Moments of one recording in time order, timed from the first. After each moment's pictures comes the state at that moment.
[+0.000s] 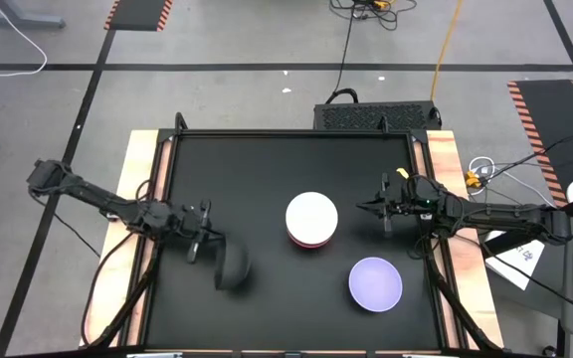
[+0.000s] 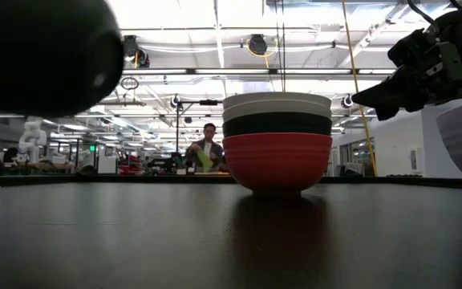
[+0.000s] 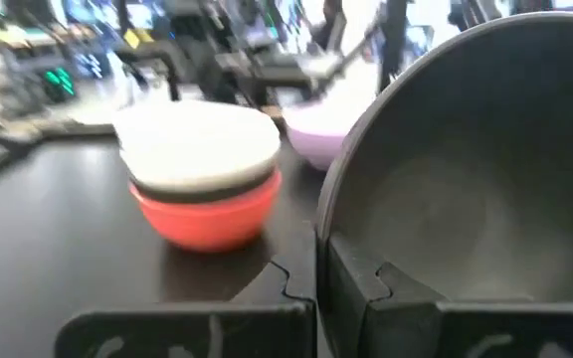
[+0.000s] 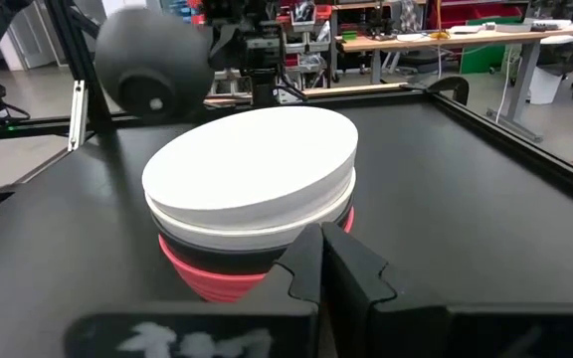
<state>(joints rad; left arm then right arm) -0.29 0.66 0.01 0.58 -0.11 -0.02 -0.27 0.45 0.01 0.31 -0.24 0.04</state>
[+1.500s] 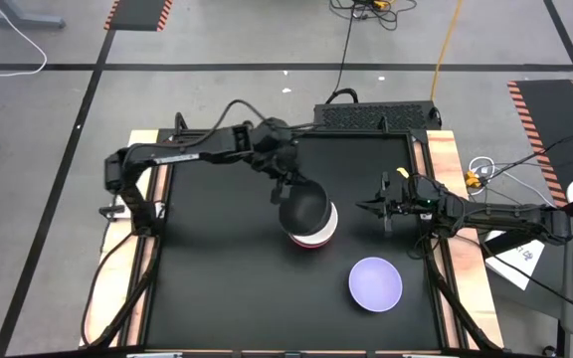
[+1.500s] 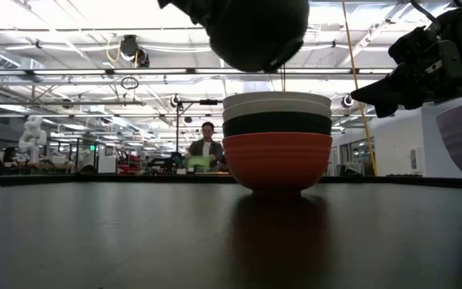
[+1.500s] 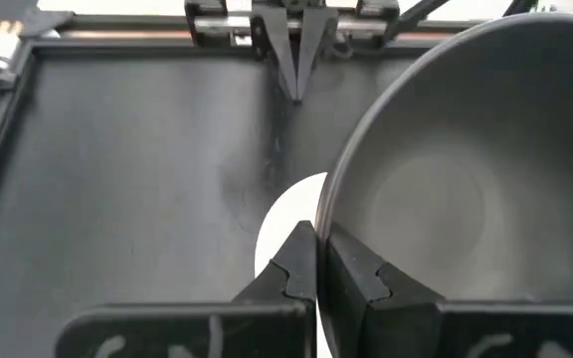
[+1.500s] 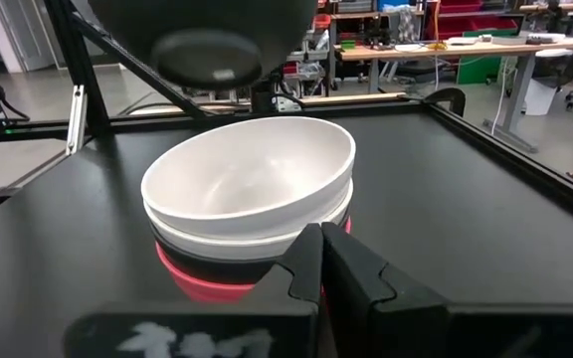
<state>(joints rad) 0.25 1.75 1.64 -0.60 0.36 0.18 -0.27 0.45 0.01 0.33 -0.24 0.03</state>
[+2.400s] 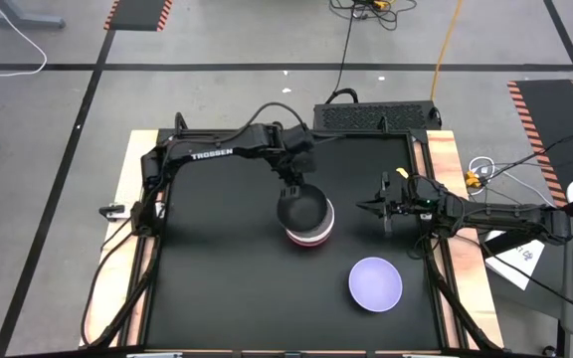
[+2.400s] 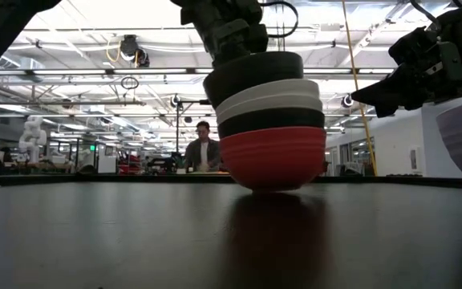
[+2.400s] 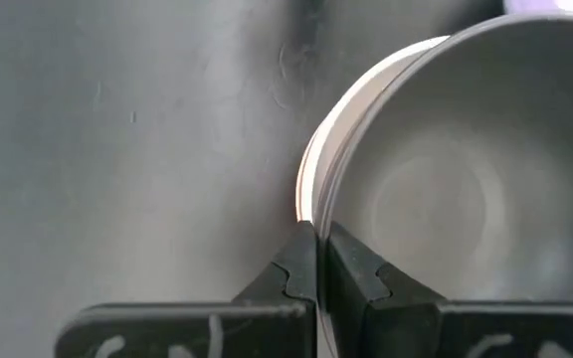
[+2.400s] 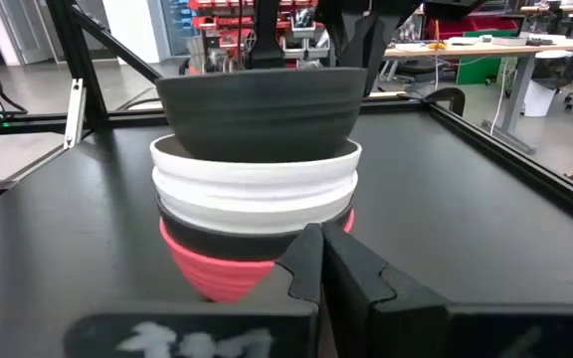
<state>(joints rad) 0.27 2.02 1.91 -0.97 0.27 0.21 -0.27 0.45 0.01 0.33 -0.24 0.01</state>
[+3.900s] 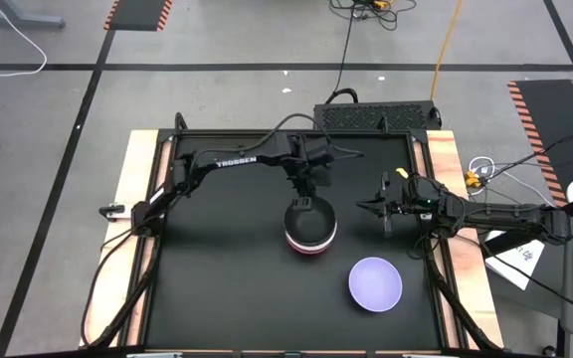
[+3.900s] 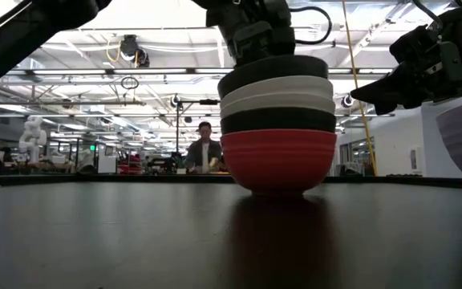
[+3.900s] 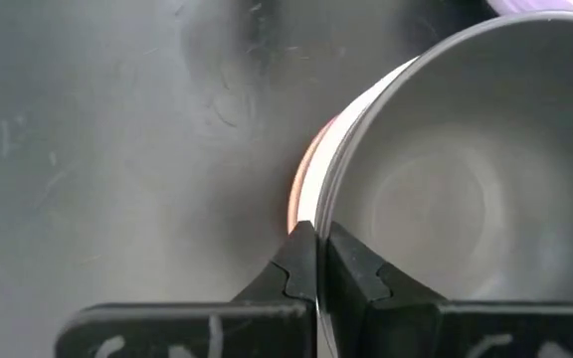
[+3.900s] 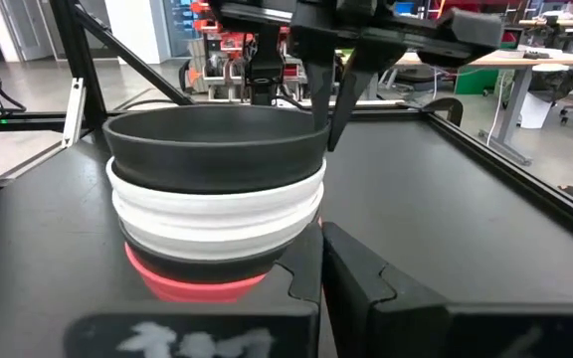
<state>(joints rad) 0.21 2.27 2.25 -1.17 0.29 0.27 -0.27 0.46 0.01 0.34 -0.24 -0.01</state>
